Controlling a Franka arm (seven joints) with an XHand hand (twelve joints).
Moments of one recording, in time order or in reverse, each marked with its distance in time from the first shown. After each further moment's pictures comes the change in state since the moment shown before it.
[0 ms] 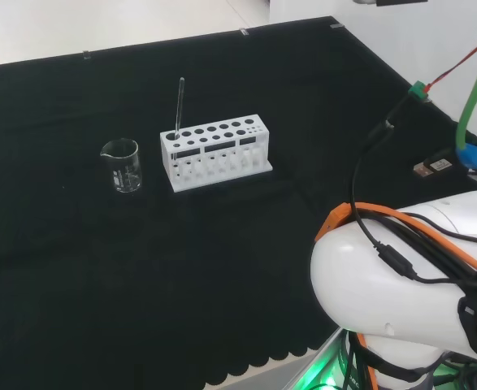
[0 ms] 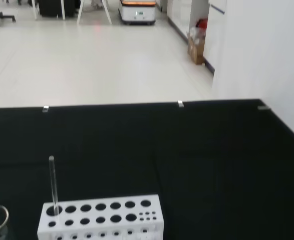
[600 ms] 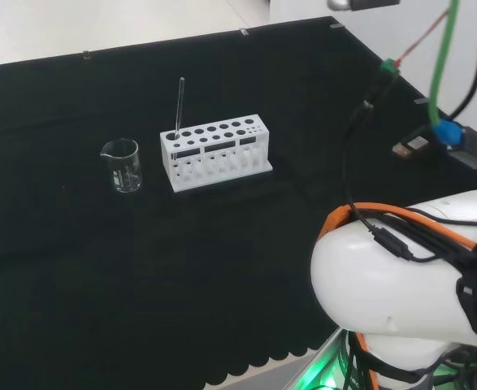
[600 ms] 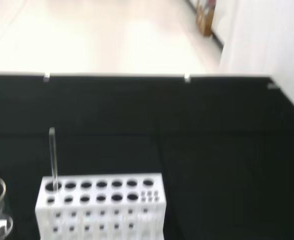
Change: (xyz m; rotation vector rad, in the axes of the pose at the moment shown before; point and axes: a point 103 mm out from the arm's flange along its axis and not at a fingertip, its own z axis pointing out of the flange) arm 0.009 0.020 0.015 0.049 -0.033 -0.021
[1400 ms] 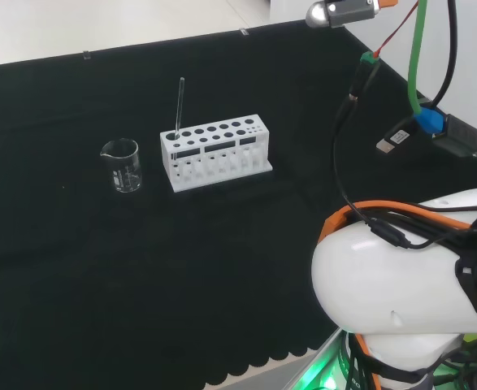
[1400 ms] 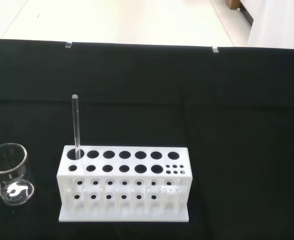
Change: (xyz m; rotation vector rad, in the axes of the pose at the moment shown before) arm 0.021 0.027 0.046 0.113 0.006 -0.072
